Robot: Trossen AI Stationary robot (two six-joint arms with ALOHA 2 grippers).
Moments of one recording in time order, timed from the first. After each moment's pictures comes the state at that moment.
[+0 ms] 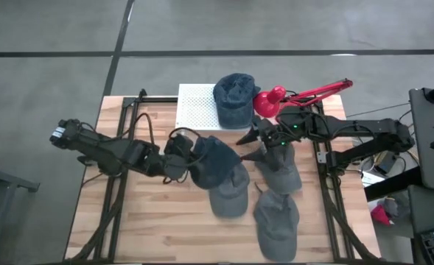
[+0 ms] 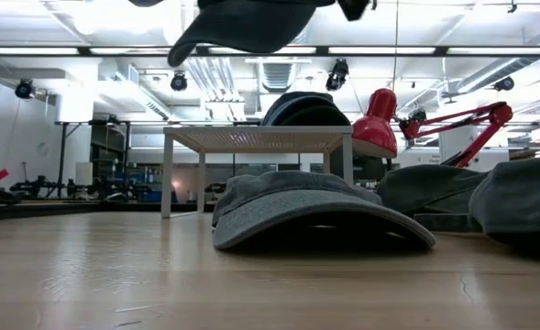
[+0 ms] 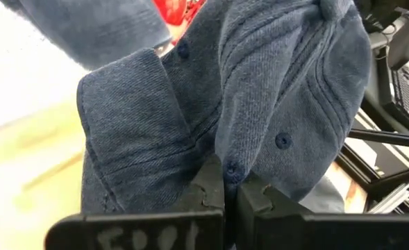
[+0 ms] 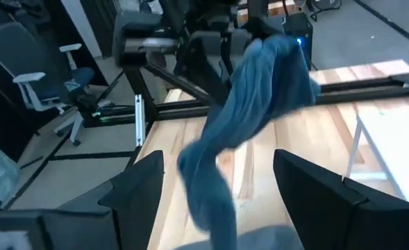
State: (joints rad) left arm -0.33 1.37 1.39 -0.66 -0.63 -0.98; right arm -0.05 1.24 1.14 -0.19 -0.31 0.20
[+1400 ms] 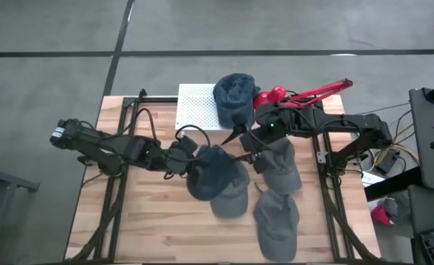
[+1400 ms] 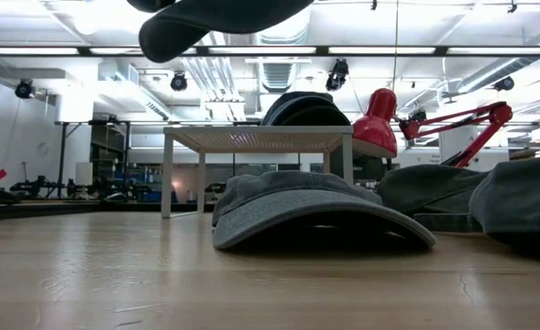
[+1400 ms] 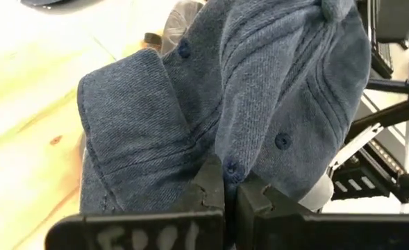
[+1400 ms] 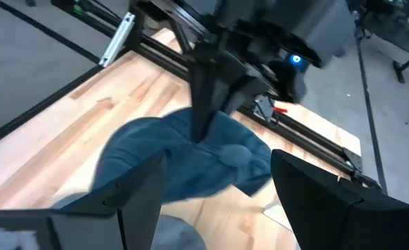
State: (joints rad) left arm -0.28 1.37 1.40 -0.70 -0.36 -0.96; right arm 0.01 1.49 1.56 -0.57 -0.24 -0.45
